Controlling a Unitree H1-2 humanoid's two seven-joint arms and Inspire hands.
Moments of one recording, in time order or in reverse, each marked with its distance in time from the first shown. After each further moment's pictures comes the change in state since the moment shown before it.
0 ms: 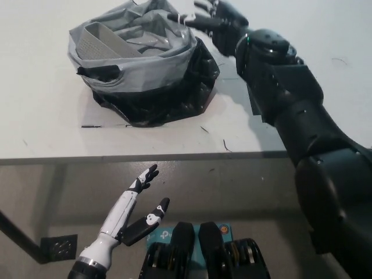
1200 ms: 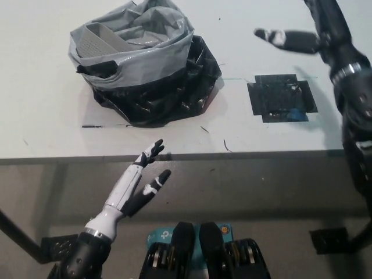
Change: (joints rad) left_arm -0.134 0.000 0.001 0.061 0.001 0.004 -0.001; right_arm 0.569 -0.269 0.193 -1.065 -0.263 0.092 -0.033
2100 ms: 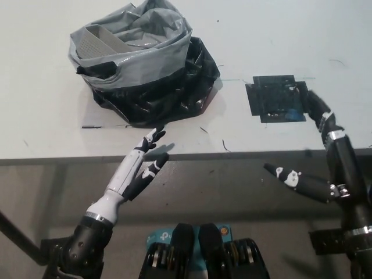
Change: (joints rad) left_arm -0.049 0.002 0.006 0.032 0.000 0.001 0.000; right_arm 0.594 0.097 0.022 -0.367 -0.081 -0.242 -0.016
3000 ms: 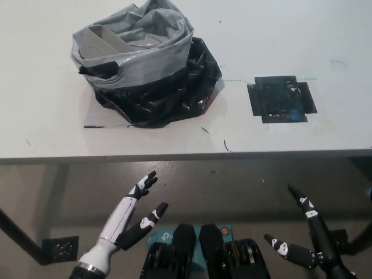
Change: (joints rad) left_arm 0.208 0.001 -0.009 -0.080 -0.002 -0.002 -0.002; right_arm 0.173 -0.004 0.042 0.424 -0.112 -0.289 -0.031
